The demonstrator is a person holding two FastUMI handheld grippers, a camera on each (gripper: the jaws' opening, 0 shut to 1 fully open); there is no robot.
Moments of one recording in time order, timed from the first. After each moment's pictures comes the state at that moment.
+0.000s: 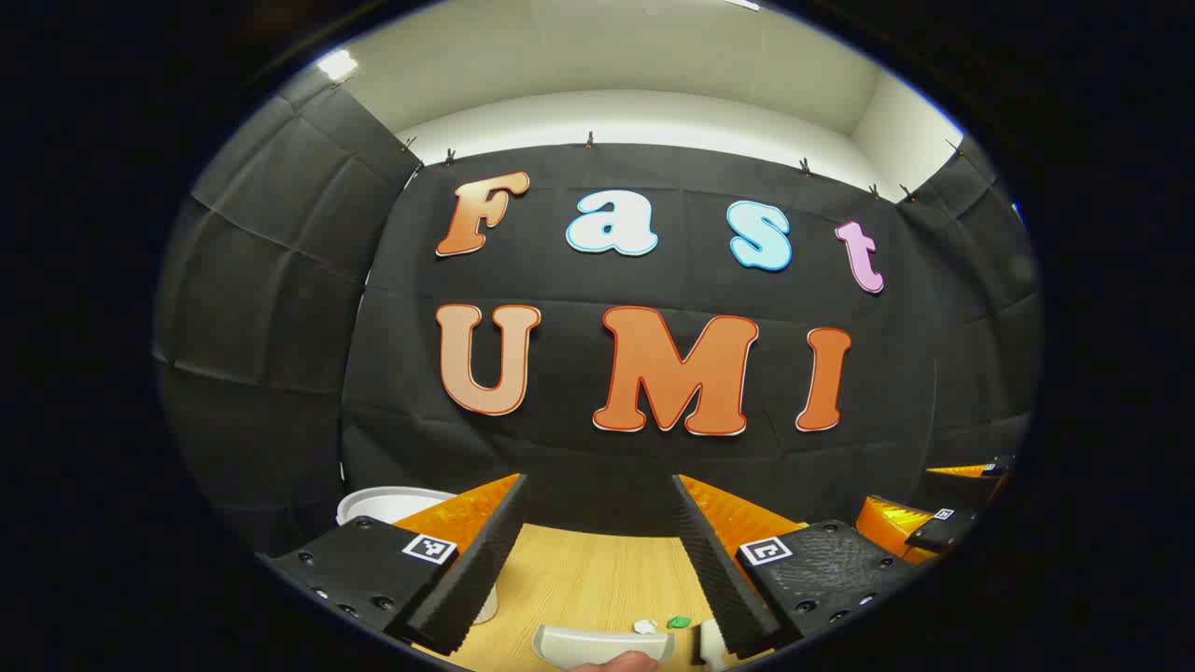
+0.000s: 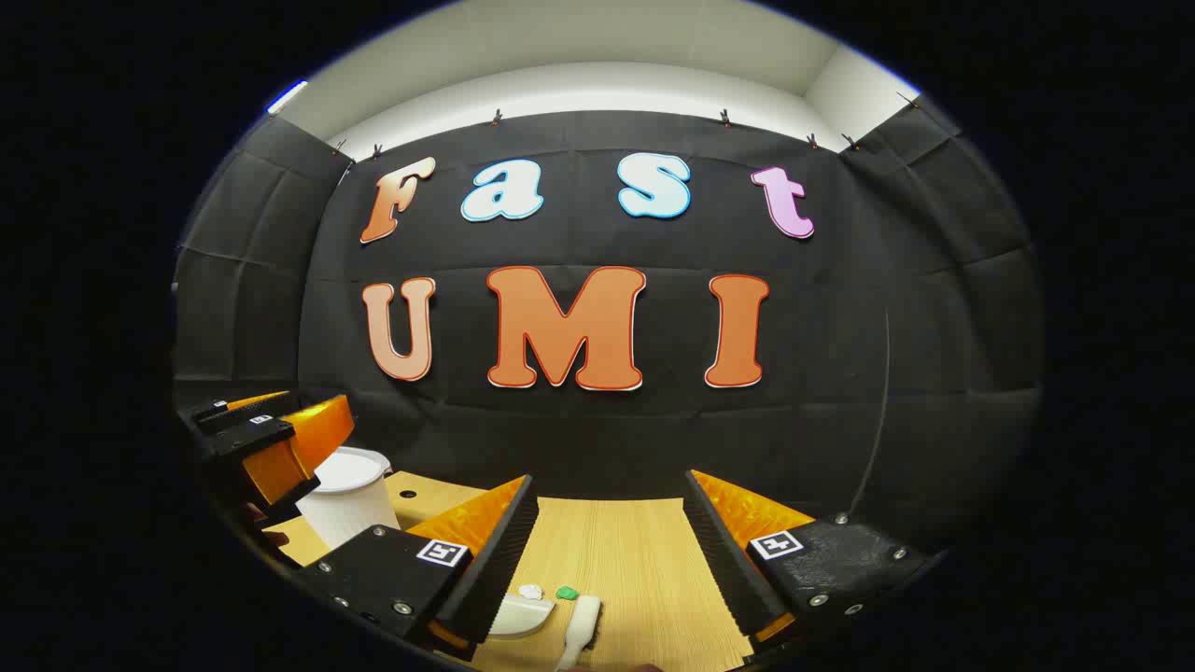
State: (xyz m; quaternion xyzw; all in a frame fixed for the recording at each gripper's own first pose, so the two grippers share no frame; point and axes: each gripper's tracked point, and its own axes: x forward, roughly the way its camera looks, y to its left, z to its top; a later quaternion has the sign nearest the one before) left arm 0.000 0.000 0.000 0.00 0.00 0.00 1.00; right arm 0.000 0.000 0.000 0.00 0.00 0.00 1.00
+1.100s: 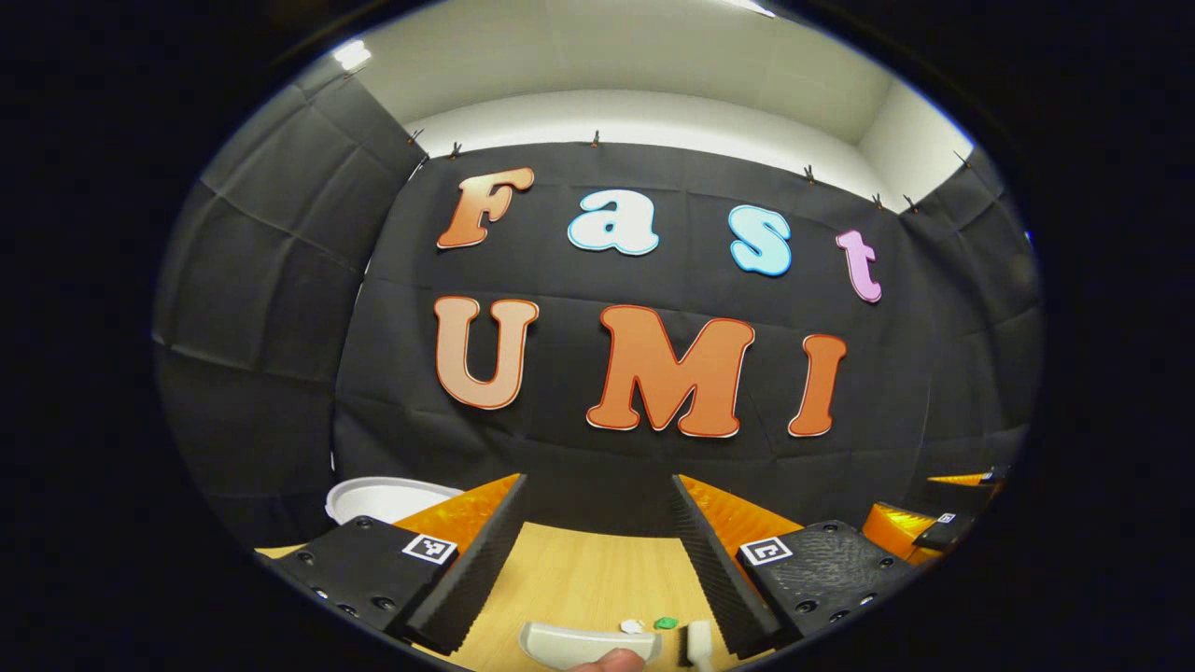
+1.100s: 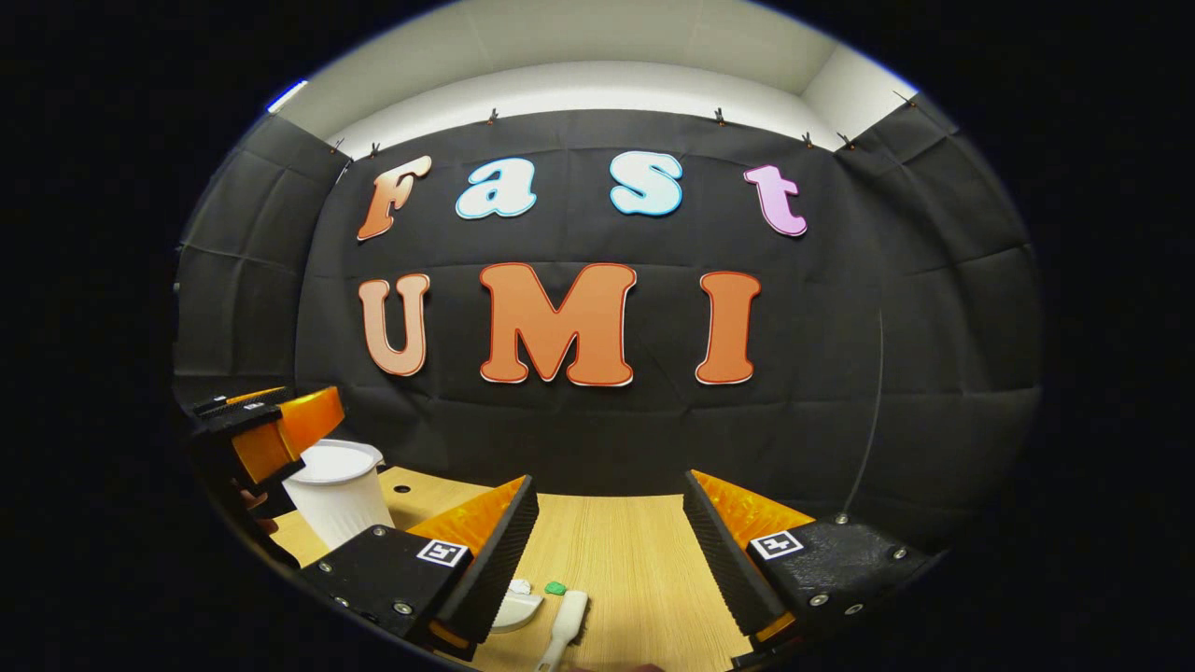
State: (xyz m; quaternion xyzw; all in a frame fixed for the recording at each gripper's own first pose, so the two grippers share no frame) left arm 0.002 0.004 -0.018 -0.03 0.01 -0.01 1.00; right arm -0.007 -0.011 -0.010 0.00 0.00 -0.01 1.00
